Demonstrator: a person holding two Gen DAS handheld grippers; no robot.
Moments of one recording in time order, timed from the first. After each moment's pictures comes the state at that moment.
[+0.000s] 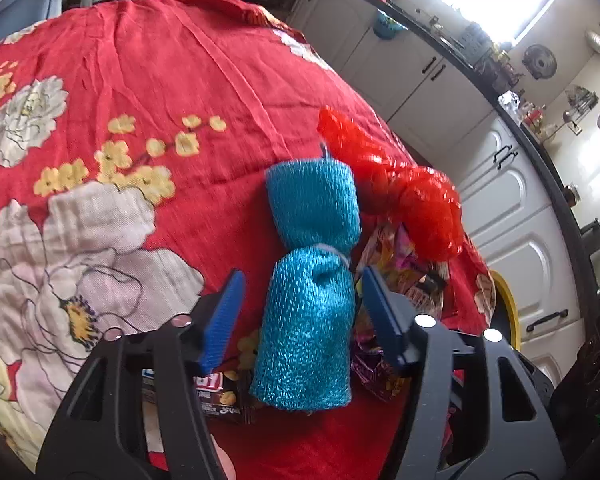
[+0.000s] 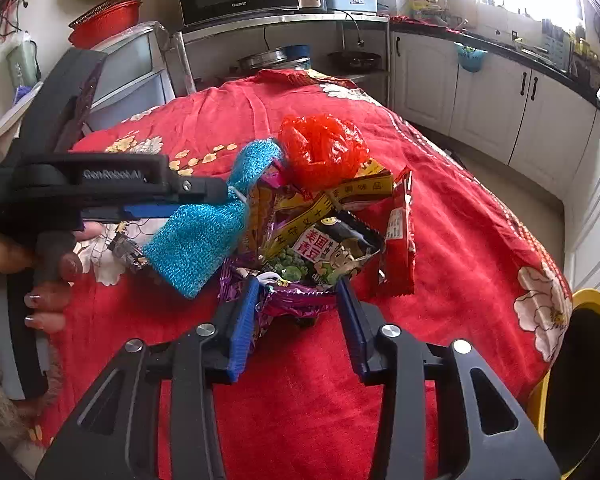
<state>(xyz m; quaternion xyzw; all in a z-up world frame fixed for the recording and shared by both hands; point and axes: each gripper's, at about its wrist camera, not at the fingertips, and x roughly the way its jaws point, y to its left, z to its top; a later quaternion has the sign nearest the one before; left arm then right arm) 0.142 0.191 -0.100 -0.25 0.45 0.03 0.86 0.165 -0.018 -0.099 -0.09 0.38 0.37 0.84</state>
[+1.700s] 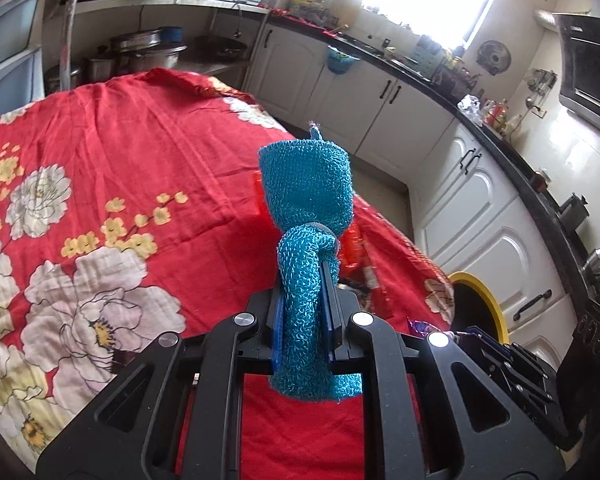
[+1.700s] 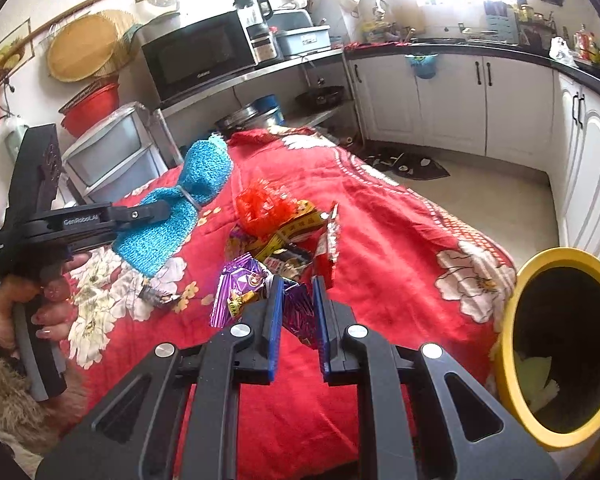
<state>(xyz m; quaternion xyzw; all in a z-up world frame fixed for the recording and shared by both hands) 0.112 0.149 -0.022 -0.18 0.37 0.00 0.91 0.154 -0.117 -0.051 0.03 0.35 0.35 0.87</state>
